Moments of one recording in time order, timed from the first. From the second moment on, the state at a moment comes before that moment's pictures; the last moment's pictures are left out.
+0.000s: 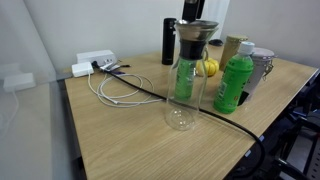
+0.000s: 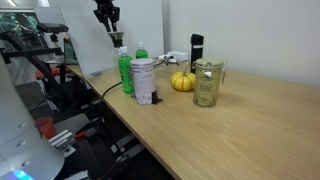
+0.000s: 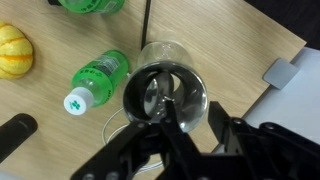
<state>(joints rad) 0.33 -0.16 0.31 -2.12 0.00 2.06 0.15</state>
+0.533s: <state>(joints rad) 0.31 -0.15 0.31 -2.13 -0.03 2.06 0.17</state>
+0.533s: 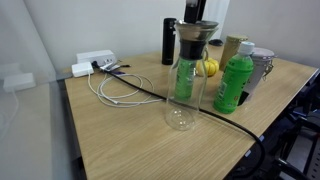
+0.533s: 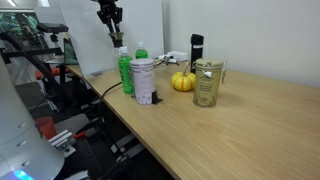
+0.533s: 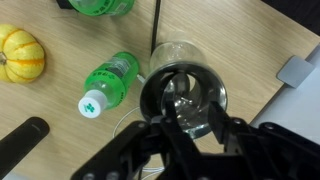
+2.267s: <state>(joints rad) 0.31 -0.16 0.32 -2.16 -0.01 2.06 0.21</state>
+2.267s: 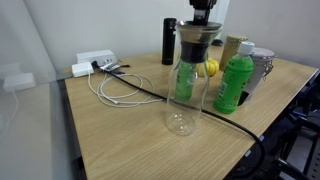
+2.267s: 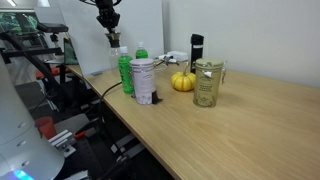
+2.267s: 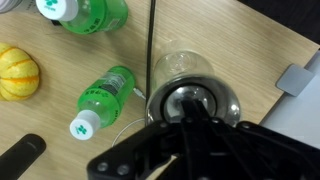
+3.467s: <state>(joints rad) 0.30 -0.22 0.30 -2.15 -0.02 2.09 0.21</state>
